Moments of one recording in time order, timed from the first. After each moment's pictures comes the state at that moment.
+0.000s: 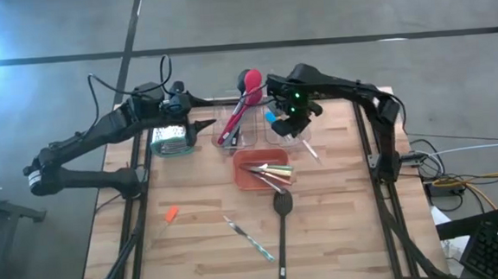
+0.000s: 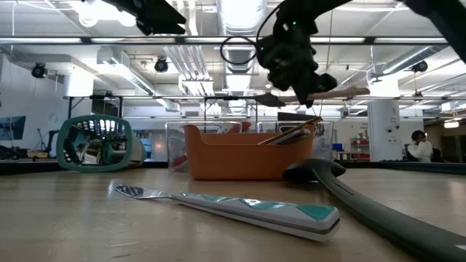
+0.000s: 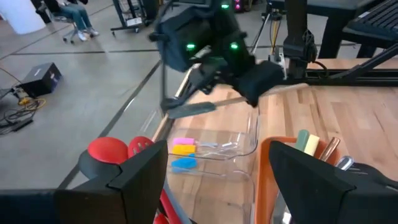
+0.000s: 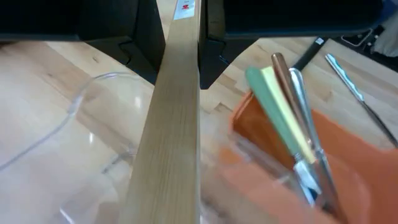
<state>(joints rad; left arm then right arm) 0.47 0.97 1.04 -0.35 0.15 0.22 -0.52 1.98 1.83 -1.55 -0.32 0.43</state>
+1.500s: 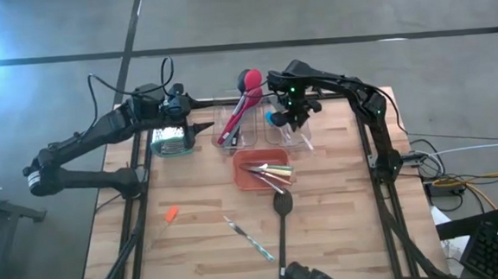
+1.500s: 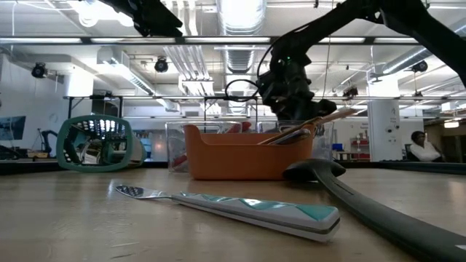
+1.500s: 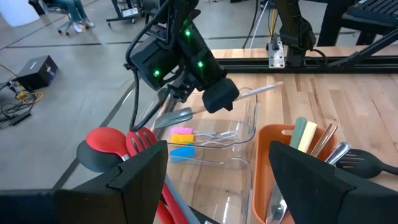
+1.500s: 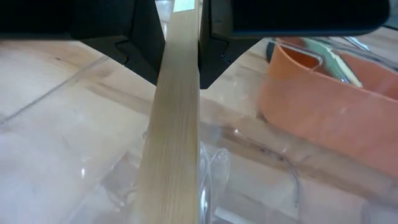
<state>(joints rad) 0.47 0.96 1.04 -0.40 0.15 0.24 -0.65 2.14 1.85 -1.51 -0.31 0.47</state>
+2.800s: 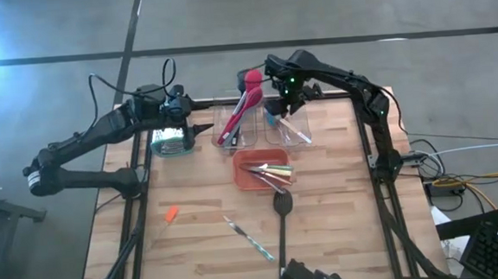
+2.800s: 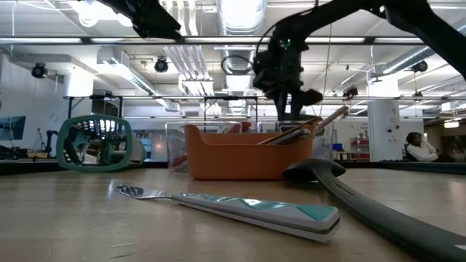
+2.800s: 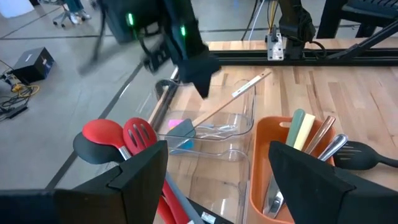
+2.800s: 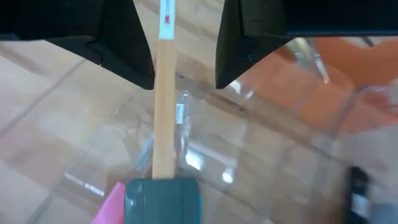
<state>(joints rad) 0.47 0.96 1.04 -0.43 0.15 0.24 -0.65 2.11 2.00 -1.45 -0.23 0.46</state>
